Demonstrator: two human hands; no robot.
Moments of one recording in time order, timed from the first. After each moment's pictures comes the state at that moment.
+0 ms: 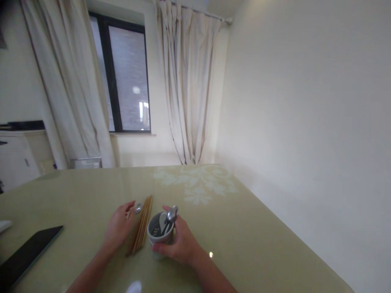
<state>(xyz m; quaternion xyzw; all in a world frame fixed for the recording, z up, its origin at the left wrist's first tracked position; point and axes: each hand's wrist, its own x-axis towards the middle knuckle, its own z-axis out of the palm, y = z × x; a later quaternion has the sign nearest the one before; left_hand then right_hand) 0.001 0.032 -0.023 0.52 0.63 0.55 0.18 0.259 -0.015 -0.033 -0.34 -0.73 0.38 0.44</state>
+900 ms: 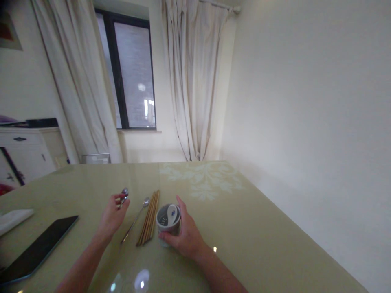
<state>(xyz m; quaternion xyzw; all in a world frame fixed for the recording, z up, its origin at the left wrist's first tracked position) -0.046 0.030 -0.012 0.47 0.69 0.53 0.15 0.249 -0.020 -0.026 -0.38 -0.72 0.38 0.45</state>
